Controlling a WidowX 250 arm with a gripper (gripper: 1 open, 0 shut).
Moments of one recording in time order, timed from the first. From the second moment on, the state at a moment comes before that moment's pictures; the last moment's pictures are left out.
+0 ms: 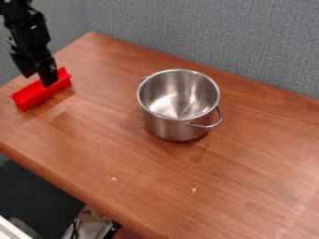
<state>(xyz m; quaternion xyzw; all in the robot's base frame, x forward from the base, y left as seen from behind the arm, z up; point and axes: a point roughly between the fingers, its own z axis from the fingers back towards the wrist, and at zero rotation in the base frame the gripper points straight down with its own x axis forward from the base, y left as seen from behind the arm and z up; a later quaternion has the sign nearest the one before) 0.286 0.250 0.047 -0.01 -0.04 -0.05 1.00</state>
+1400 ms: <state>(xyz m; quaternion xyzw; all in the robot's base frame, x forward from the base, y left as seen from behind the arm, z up) 0.267 0.296 0.085 0.01 -0.05 0.02 1.00</state>
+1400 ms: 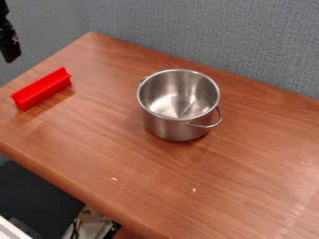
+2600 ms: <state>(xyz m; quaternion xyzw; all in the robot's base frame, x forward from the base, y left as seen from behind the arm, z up) 0.288 0.273 0.061 -0.01 -0.06 -0.10 0.99</state>
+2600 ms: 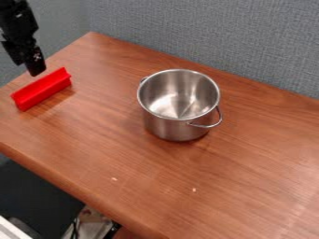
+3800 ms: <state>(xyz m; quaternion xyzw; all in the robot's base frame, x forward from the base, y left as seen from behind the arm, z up) 0.305 0.255 0.046 -0.06 0.01 -0.11 0.99</state>
